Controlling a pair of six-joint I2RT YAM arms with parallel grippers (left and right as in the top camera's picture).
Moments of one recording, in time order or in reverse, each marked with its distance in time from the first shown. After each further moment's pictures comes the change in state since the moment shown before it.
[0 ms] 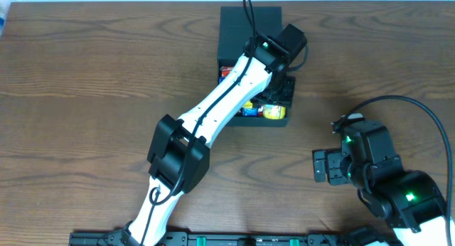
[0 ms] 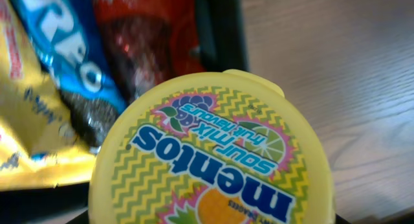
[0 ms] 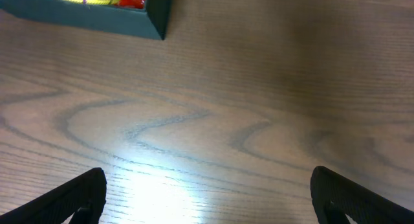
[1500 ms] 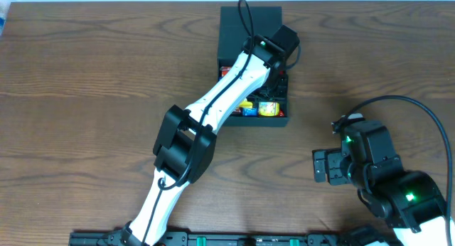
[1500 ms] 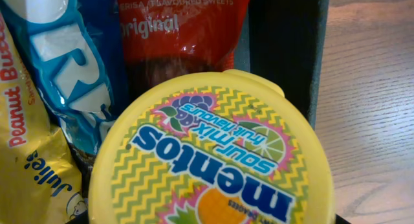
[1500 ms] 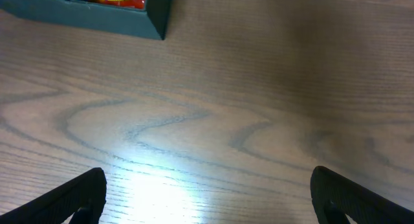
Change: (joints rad) left arm 0.039 0.088 0.000 0.043 -0.021 -0.045; right arm 0.000 0.000 0.000 0.000 0.000 0.000
